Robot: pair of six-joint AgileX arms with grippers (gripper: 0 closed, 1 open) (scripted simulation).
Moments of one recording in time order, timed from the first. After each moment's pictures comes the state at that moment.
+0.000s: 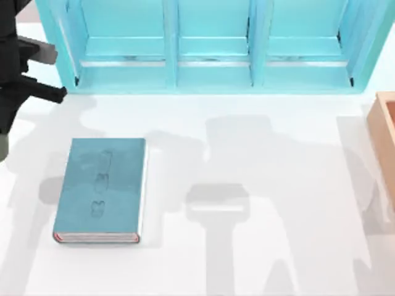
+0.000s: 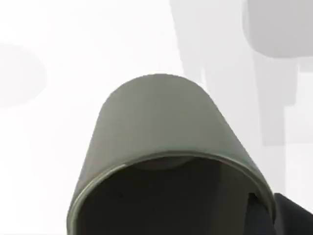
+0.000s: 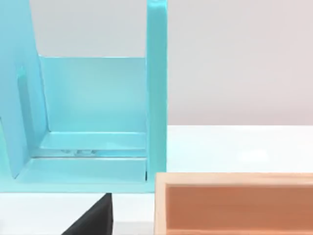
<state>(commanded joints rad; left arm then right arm) -0.13 2.06 1.87 -1.61 -0.14 0.13 0.00 0.00 0.00 0.00 0.00 0.00</state>
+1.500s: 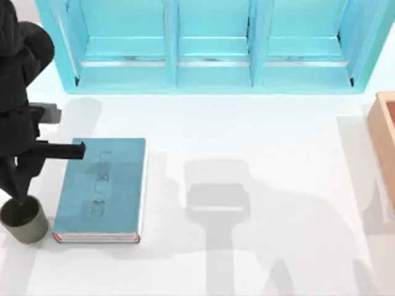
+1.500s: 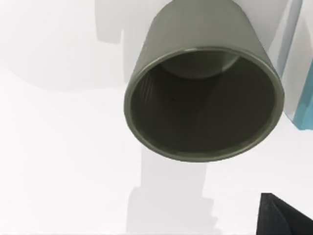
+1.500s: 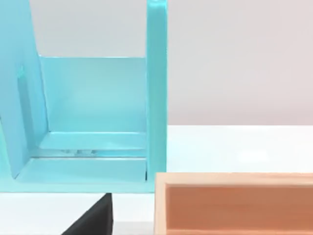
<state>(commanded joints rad) -0.17 1.83 1.37 -1.39 -0.03 -0.17 0.00 0.00 0.00 0.00 0.00 0.00</state>
